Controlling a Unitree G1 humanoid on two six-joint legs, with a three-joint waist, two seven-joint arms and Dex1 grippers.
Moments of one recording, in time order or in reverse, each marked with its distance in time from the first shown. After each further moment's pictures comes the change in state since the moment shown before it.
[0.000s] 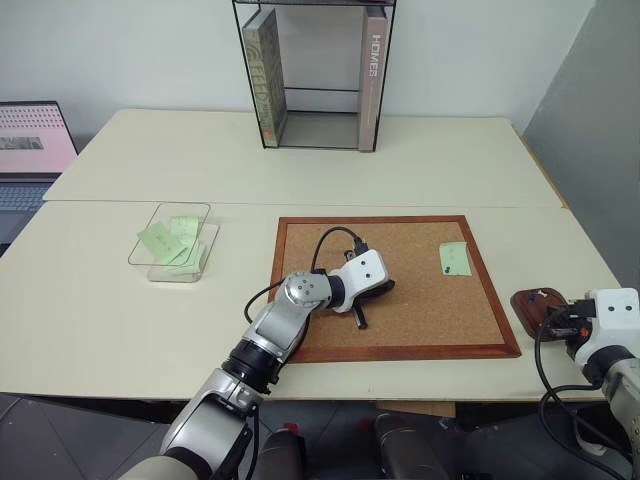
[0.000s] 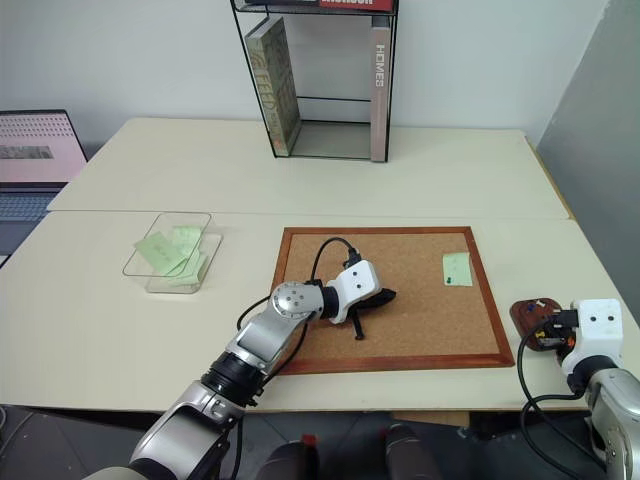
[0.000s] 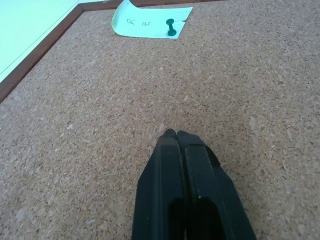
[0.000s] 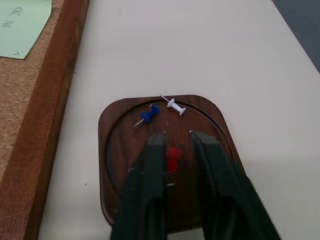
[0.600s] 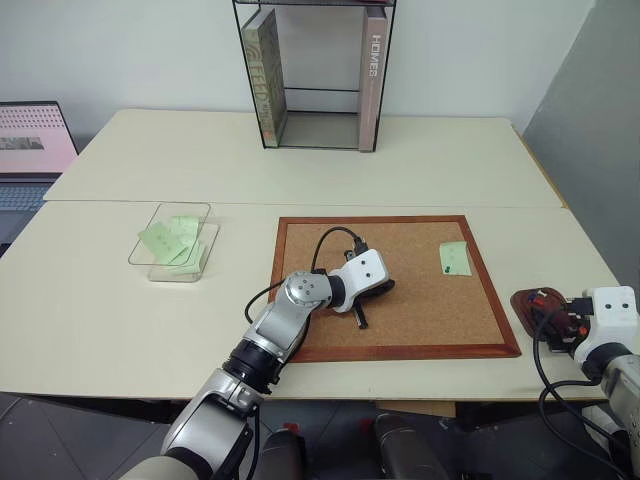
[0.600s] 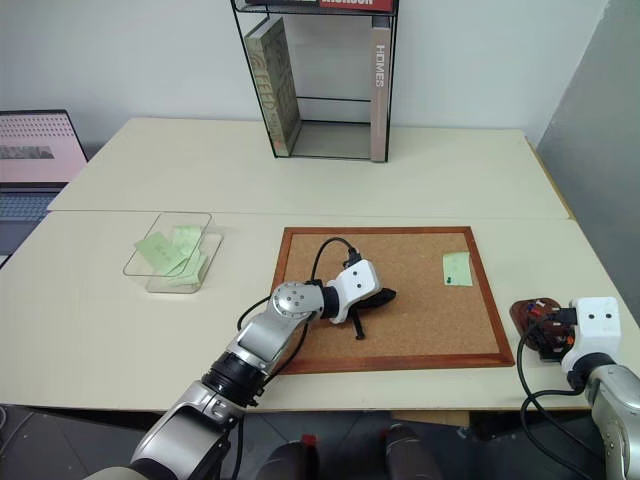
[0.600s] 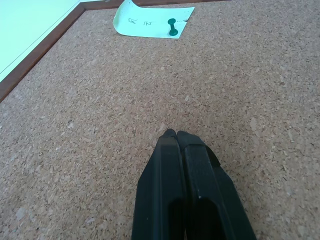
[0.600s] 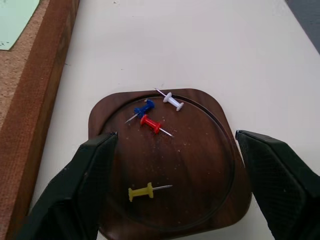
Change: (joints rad) left arm 0.000 -0.005 0.002 0.000 -0.001 0.005 0.016; right arm -0.022 -0.010 0.003 0.034 -0.018 -0.004 0.017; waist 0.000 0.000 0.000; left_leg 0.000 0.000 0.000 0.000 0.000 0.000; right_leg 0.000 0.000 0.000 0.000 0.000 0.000
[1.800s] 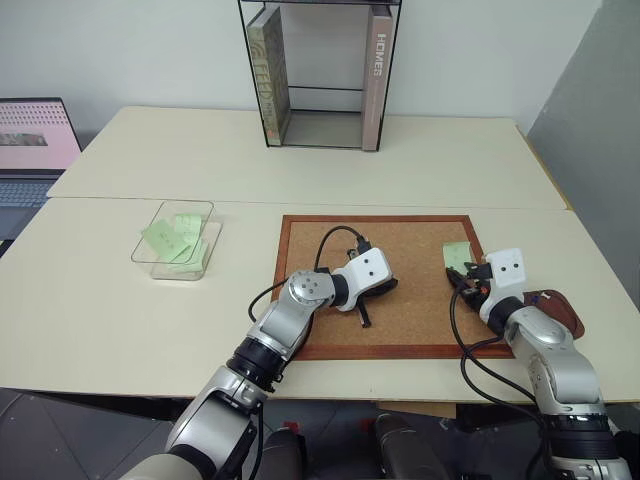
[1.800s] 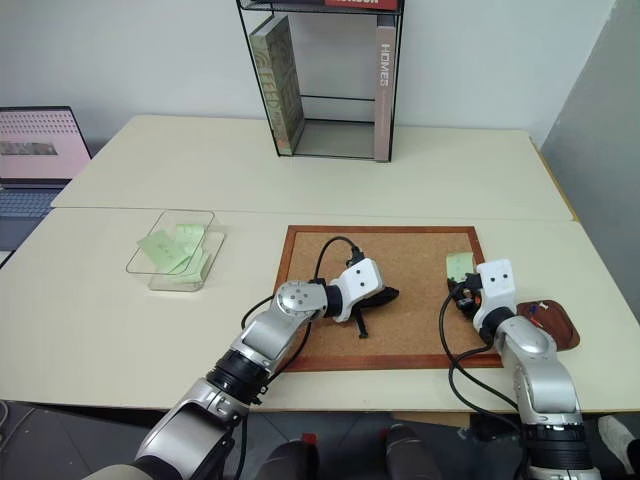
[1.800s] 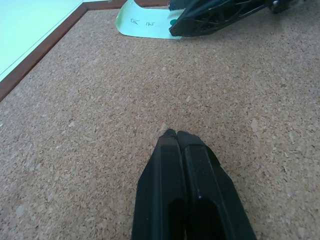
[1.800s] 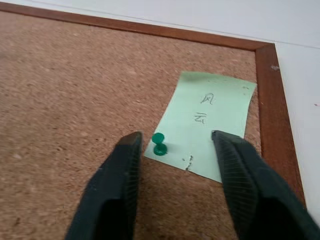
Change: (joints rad) left arm -0.016 -0.018 0.000 0.027 0.000 -0.007 0.002; right arm -0.322 0.136 0.350 0.269 -0.081 -0.252 0.046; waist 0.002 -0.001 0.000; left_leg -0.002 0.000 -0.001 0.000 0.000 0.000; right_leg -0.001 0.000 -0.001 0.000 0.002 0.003
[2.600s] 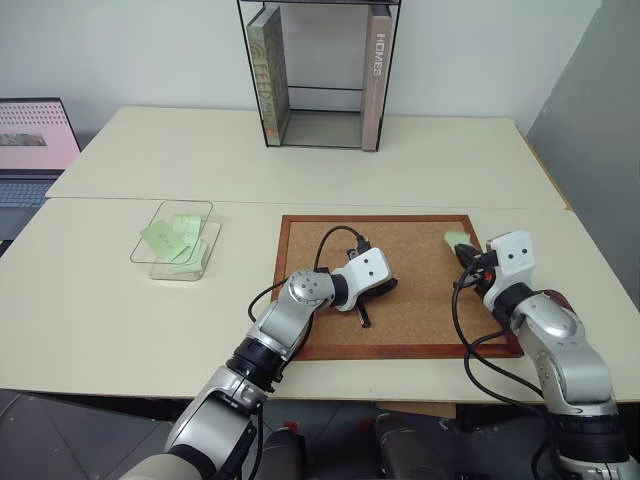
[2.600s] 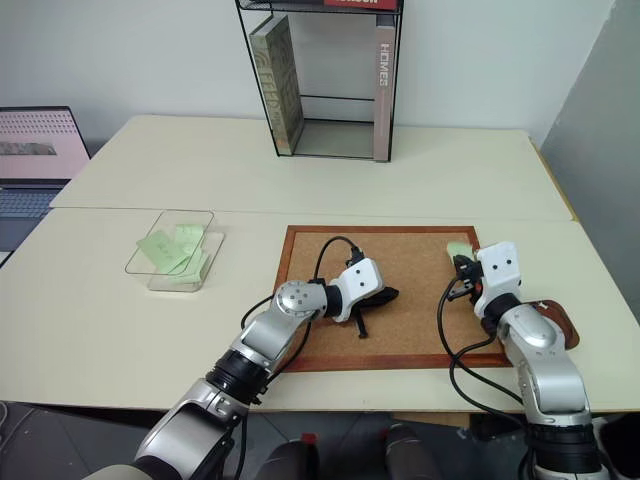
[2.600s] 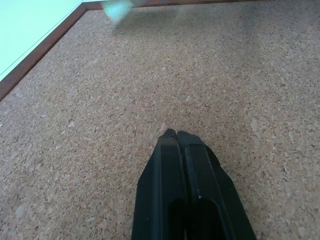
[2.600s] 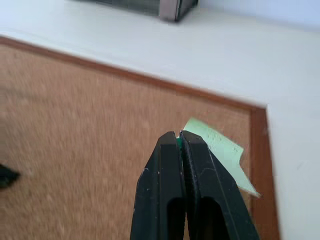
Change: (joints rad) left arm 0.001 0.003 0.000 -0.005 0.000 0.005 0.000; right arm 0.001 -0.041 0.005 -0.180 -0.003 -0.003 0.009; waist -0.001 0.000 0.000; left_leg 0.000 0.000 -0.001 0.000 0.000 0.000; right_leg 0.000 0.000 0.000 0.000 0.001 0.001
